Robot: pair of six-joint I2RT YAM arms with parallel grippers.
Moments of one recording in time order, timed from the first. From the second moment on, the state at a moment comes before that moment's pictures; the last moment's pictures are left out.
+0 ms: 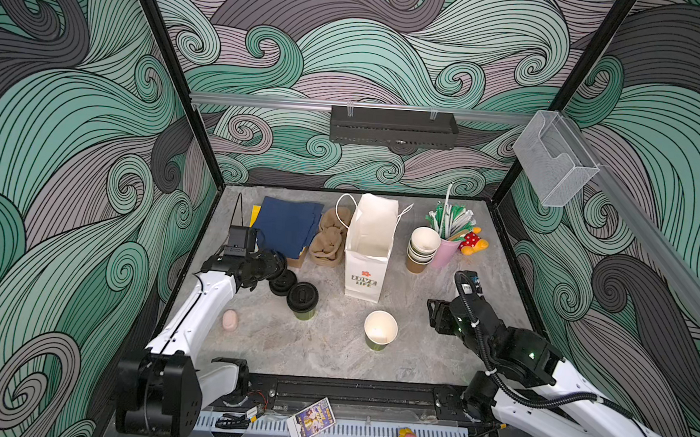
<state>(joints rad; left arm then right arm) -0.05 1.13 0.85 -0.67 0.15 -0.55 0.86 0.65 0.74 -0.90 0.44 0.73</state>
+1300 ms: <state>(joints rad) -1.24 1.33 1.25 -1.06 -0.08 -0.19 0.82 0.48 0.72 -0.97 0.43 0.80</state>
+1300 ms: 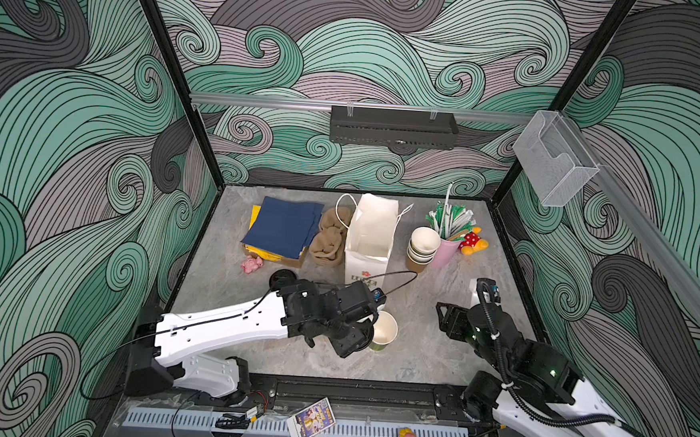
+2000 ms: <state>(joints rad) -1.23 1.73 1.57 -1.16 -0.19 0.01 0.82 0.44 0.83 -1.07 0.50 0.78</state>
